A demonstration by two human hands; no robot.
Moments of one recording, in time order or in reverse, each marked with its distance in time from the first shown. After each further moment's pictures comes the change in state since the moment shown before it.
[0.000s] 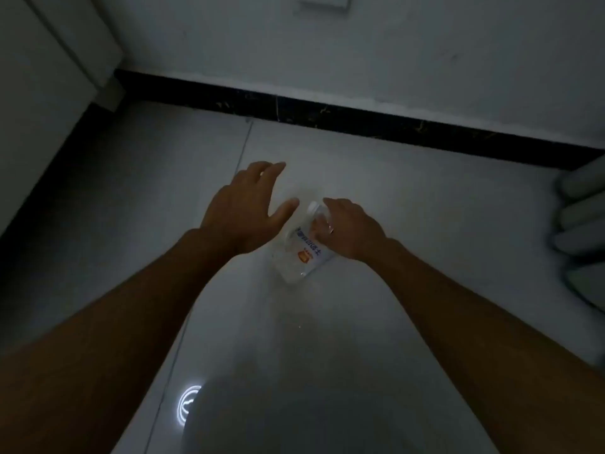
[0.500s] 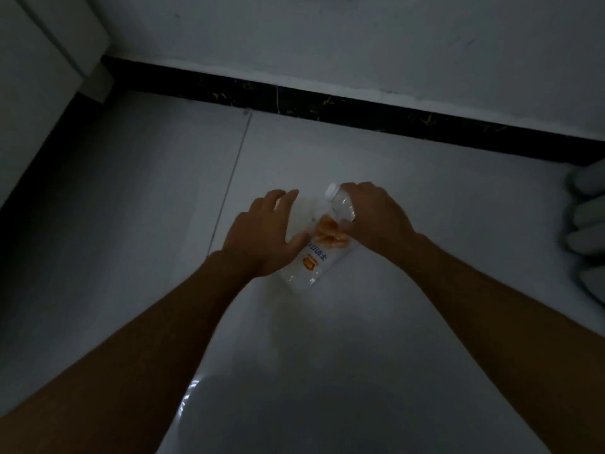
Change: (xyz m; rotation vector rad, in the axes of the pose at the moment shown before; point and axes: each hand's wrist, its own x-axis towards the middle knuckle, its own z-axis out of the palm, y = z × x) left_hand 0.001 -0.009 0.057 -0.015 -0.090 -0.027; right_hand 0.003 0.012 -0.026 -0.076 0.139 -0.039
